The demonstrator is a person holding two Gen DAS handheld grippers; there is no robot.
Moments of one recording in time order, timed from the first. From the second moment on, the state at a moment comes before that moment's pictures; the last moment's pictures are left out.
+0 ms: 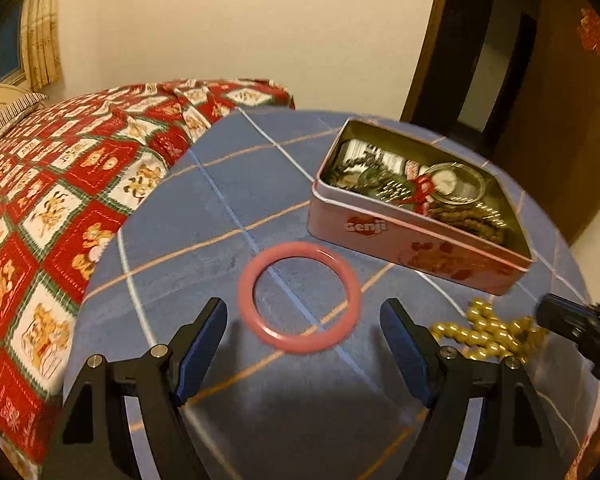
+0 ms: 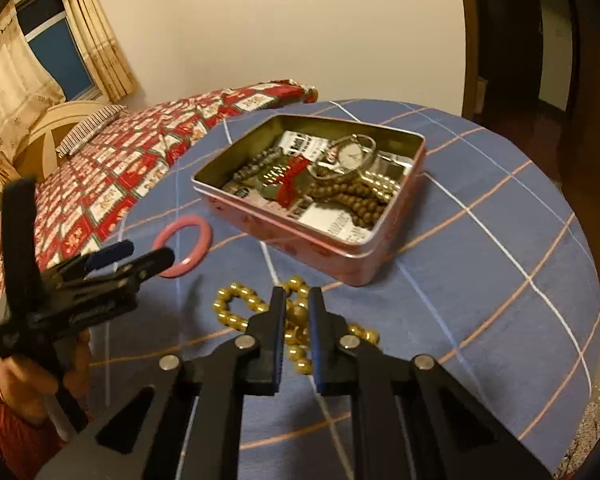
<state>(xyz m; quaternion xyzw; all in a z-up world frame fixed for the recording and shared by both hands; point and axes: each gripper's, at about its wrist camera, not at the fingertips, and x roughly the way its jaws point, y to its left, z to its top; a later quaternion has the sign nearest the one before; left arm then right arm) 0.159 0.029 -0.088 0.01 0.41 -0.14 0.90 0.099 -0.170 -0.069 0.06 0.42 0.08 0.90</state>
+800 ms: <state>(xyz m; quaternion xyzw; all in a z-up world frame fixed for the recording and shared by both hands) 0.179 0.009 -0.101 0.04 0.45 -0.16 0.88 0.124 -0.170 -0.097 0.04 0.47 0.10 0.88</state>
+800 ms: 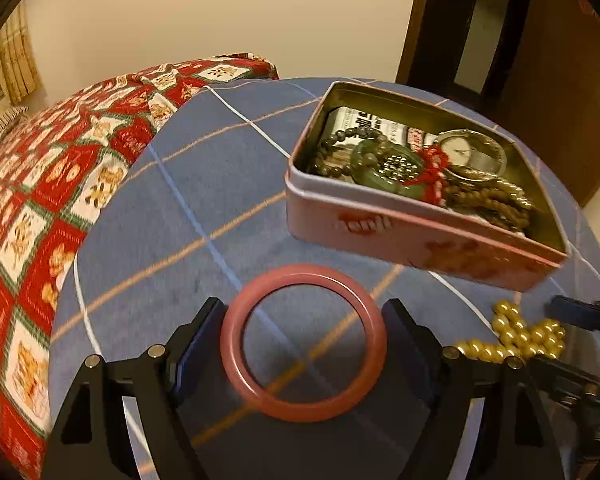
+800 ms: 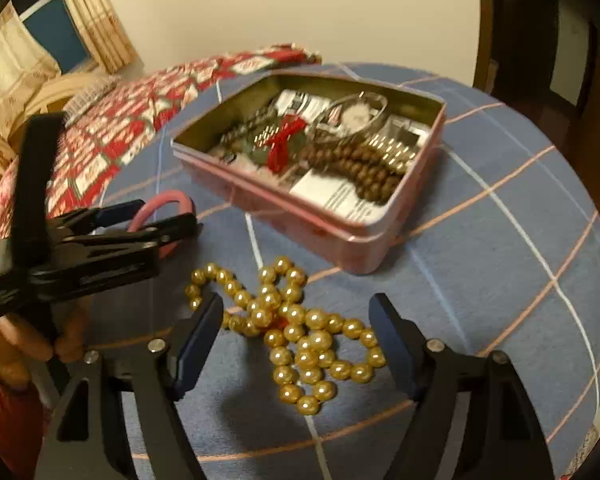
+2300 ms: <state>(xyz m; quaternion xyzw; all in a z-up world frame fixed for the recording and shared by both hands) 0.086 0.027 -0.014 -0.02 0.31 -0.17 0.93 0.072 -0.166 -0.009 0.10 0.35 0.11 0.93</state>
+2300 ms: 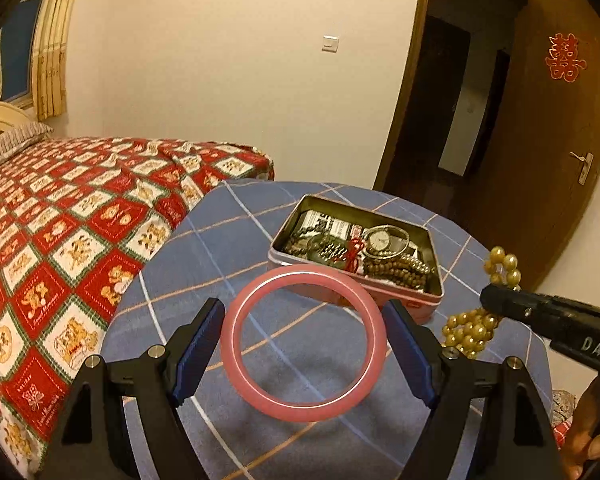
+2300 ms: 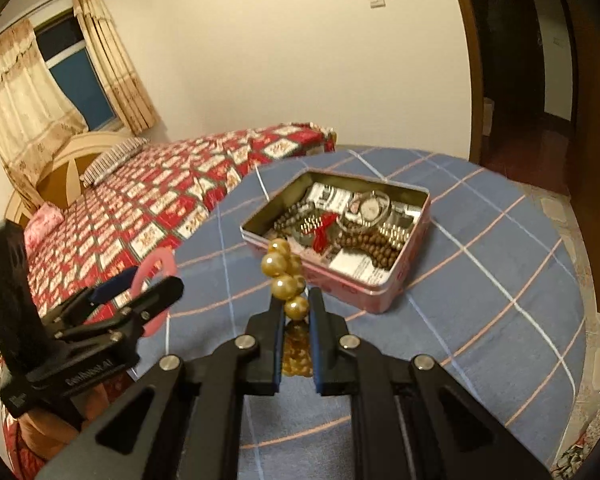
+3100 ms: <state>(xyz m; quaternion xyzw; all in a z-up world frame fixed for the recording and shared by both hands) 0.088 -0.012 0.021 0.00 0.26 -0.20 0.94 0.087 -0.172 0.035 0.09 0.29 0.09 0.95</state>
